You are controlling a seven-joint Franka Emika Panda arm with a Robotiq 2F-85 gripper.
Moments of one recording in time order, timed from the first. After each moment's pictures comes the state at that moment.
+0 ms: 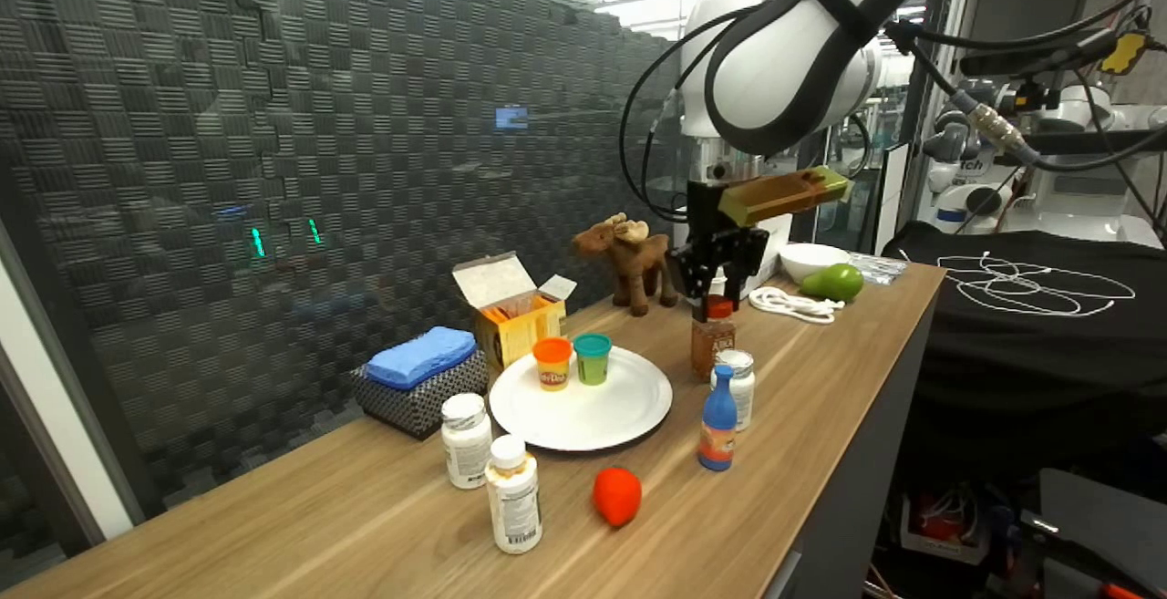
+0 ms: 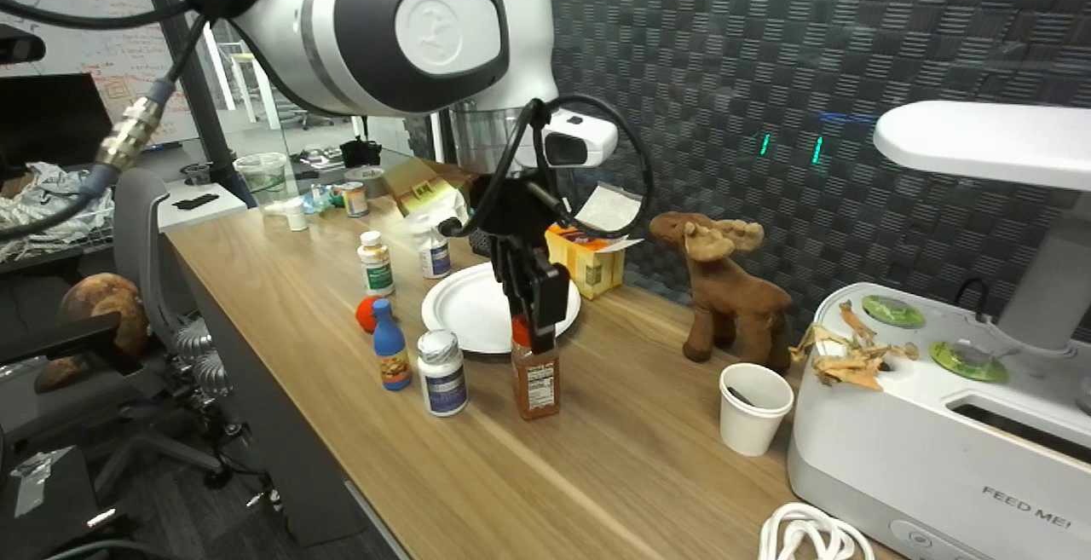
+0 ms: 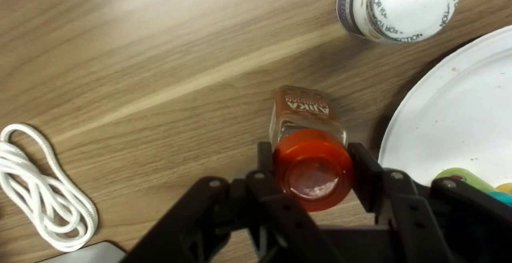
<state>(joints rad) -0.03 0.20 -0.09 -2.18 -0.14 2.41 0.34</state>
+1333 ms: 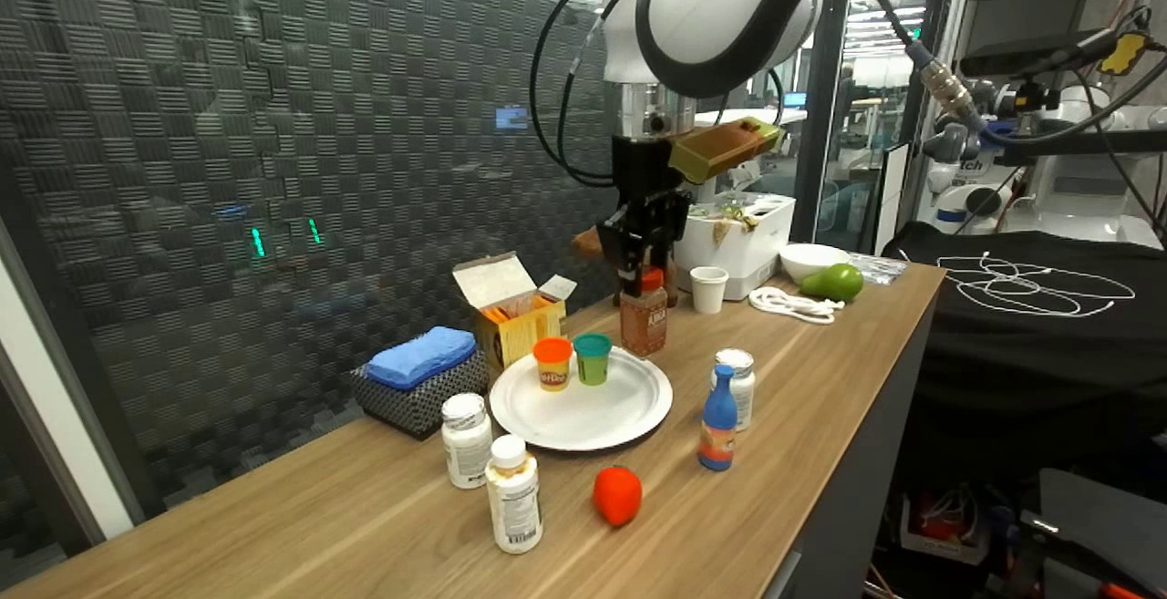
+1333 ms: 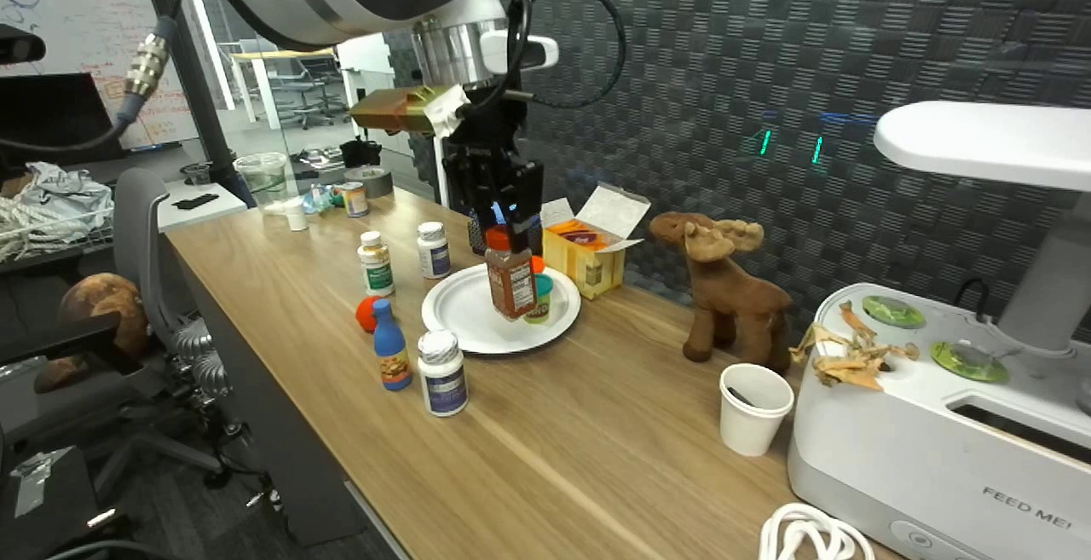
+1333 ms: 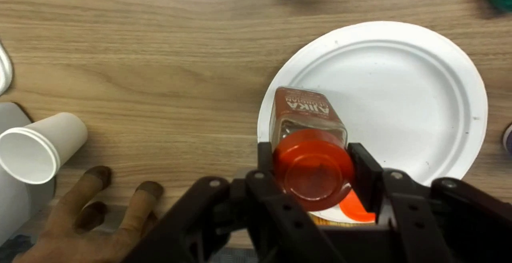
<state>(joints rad) 0.04 0.19 0.00 -2.05 -0.19 2.32 0.16</state>
